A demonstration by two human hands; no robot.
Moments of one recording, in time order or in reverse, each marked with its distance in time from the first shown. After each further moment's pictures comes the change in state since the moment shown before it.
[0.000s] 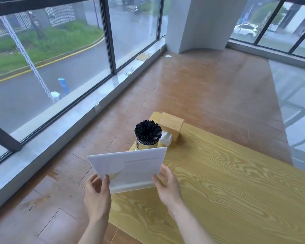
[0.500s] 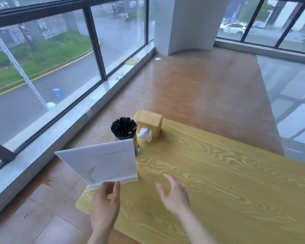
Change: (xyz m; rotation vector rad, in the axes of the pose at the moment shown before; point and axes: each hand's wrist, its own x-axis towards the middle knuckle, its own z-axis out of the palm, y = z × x) left_hand -0.099 -0.016 0.041 0.331 -0.157 0.225; right_hand -0.042 0.044 -0.112 -0.527 0.003 -0.005
